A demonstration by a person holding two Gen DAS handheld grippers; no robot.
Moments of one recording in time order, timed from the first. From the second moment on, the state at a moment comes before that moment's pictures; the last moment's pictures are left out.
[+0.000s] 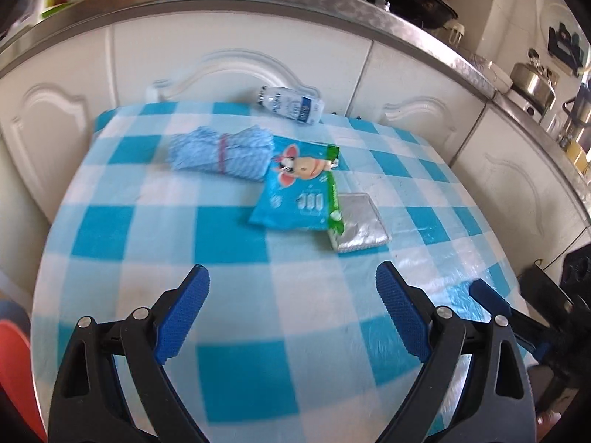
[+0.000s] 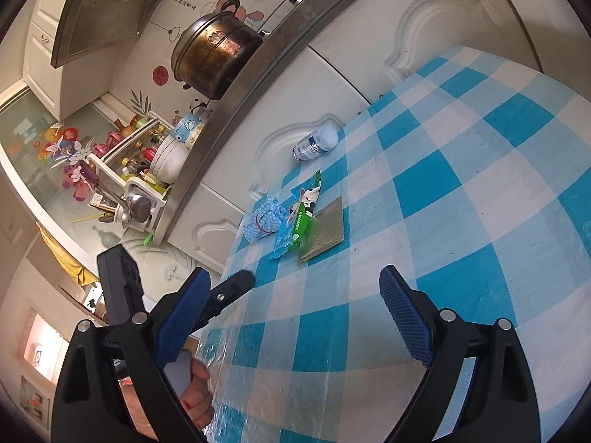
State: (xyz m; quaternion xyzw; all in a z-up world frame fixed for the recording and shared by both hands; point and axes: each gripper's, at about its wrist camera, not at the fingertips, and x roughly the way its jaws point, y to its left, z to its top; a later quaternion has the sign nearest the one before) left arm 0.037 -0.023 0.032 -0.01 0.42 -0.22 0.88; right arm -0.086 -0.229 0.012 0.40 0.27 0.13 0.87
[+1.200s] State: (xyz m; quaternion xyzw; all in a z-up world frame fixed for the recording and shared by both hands) left arm 0.051 -0.019 0.010 -0.05 0.42 -0.23 0.88; right arm -0.072 -0.225 0.033 0.33 0.31 0.10 0.88
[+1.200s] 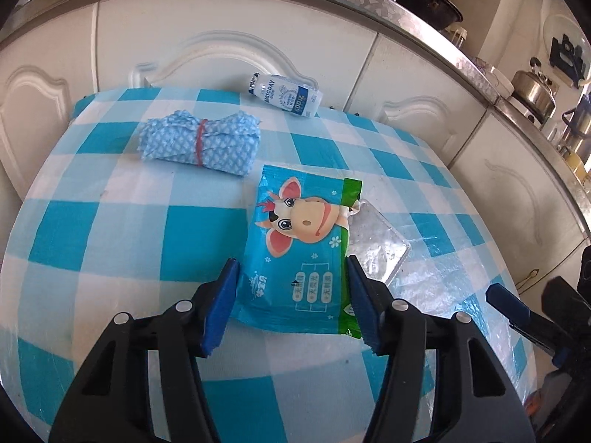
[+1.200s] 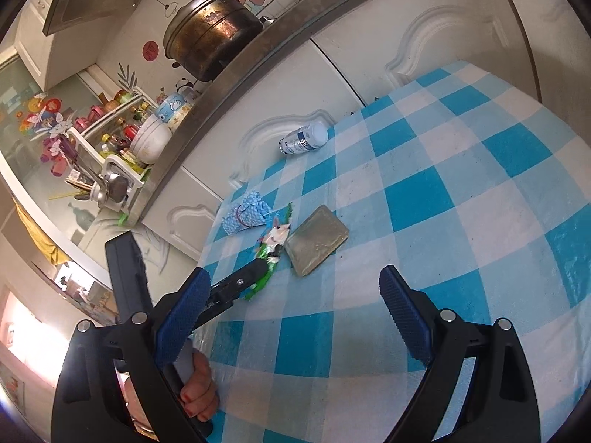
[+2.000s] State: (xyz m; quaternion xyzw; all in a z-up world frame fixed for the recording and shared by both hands) left arm 0.056 0.011 0.008 -0.13 0.42 -0.22 0.87; right arm 0.204 -0.180 0.050 -0.03 0.36 0.10 0.93
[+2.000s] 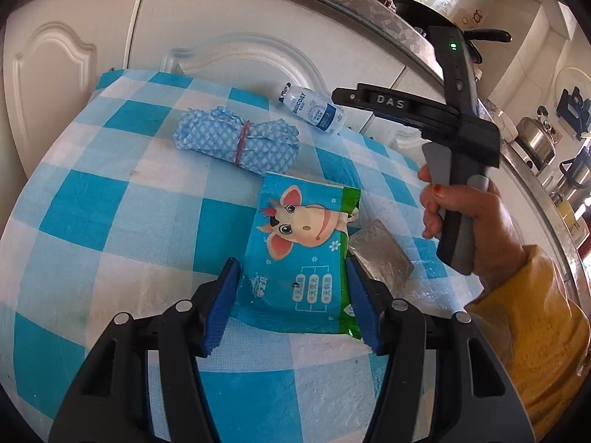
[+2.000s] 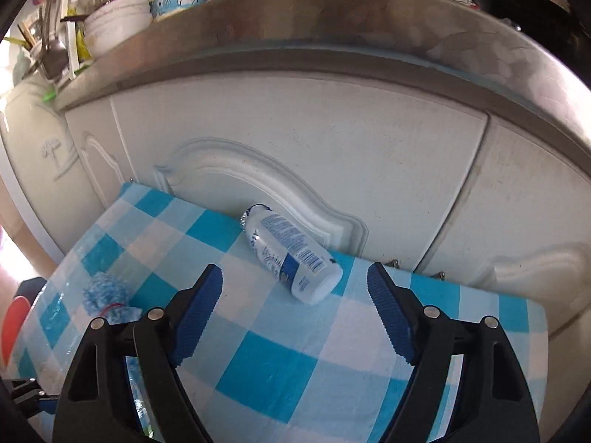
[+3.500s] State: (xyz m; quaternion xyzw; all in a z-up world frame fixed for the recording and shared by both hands) left arm -0.002 0.044 0.004 -0.16 0.44 -0.21 0.86; right arm 0.099 -0.043 0.031 -0.21 0.40 0.32 0.83
